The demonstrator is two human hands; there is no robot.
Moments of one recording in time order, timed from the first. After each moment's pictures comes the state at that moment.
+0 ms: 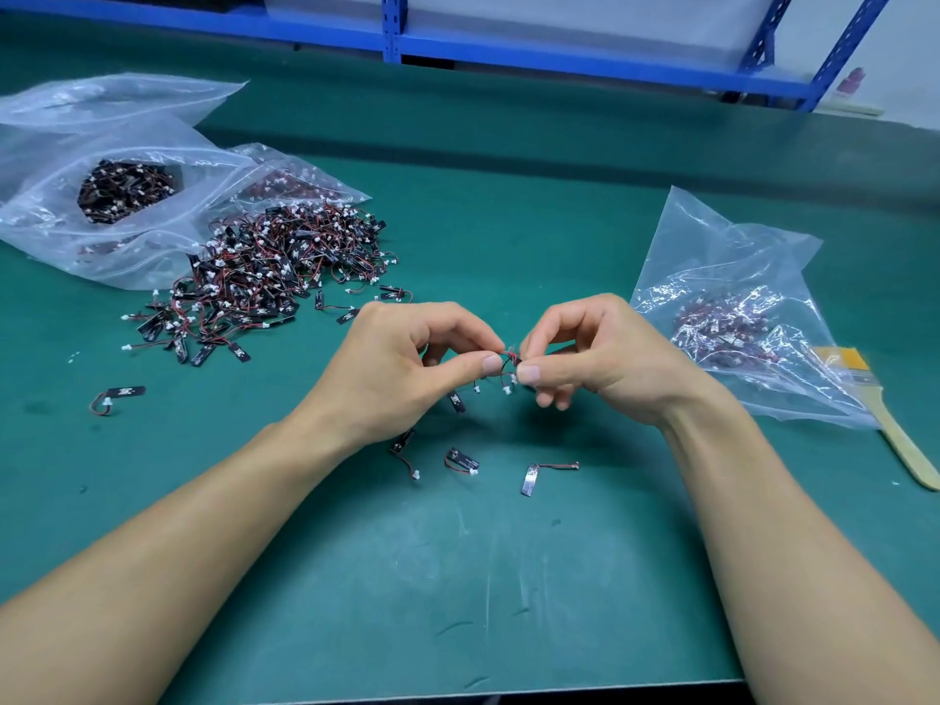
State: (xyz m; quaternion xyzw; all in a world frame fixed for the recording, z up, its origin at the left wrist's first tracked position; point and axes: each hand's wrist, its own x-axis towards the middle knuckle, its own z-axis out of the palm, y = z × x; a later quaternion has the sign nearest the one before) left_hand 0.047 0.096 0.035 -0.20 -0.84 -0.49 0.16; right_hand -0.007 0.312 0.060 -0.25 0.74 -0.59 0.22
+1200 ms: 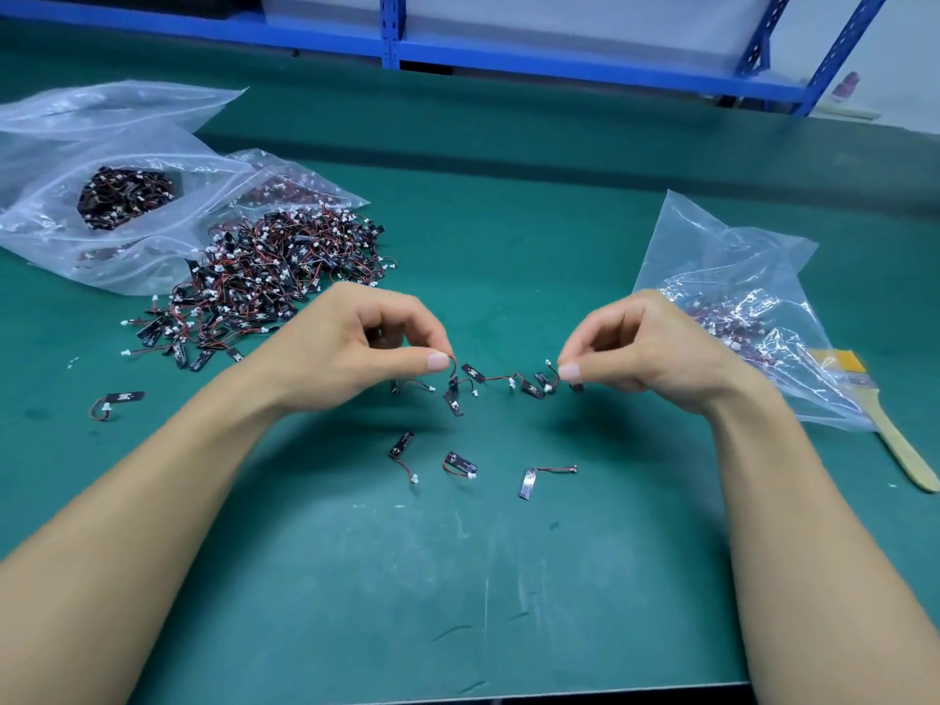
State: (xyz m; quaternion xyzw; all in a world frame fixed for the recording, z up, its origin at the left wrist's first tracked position) left_hand 0.039 0.052 0.053 -0.23 -0.84 -0.49 0.02; right_hand -0.026 0.347 0.063 -0.25 0.79 -0.52 0.20
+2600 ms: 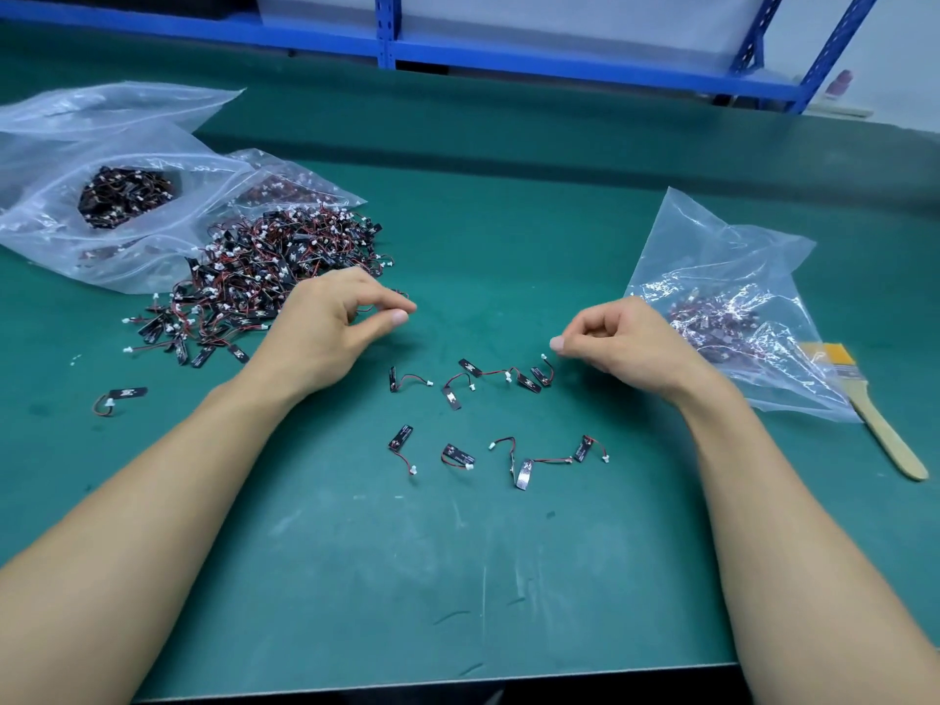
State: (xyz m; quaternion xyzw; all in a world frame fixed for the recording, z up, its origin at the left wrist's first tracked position) left_hand 0.011 0.035 0.018 -0.11 -0.91 -0.34 0.20; right_hand -0.045 0.350 0.033 -0.16 0.88 -0.43 0.12
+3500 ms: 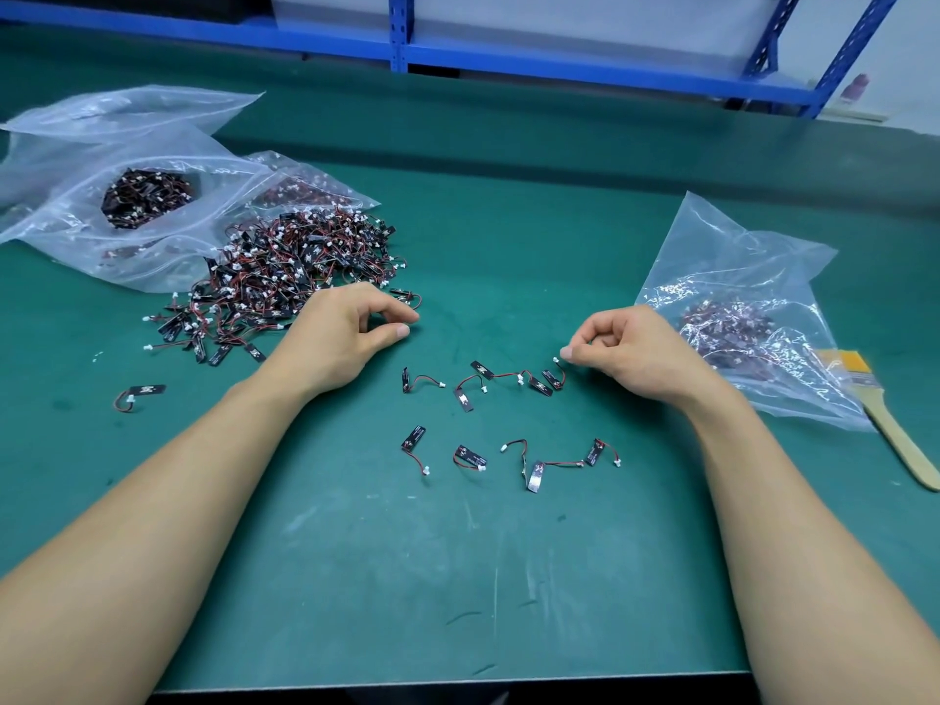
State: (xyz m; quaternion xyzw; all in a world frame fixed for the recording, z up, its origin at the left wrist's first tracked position) left_hand 0.001 0.024 0.002 -0.08 -0.92 -0.34 0.15; right_hand -0.050 0.347 0.024 -0.14 0.89 -0.42 0.10
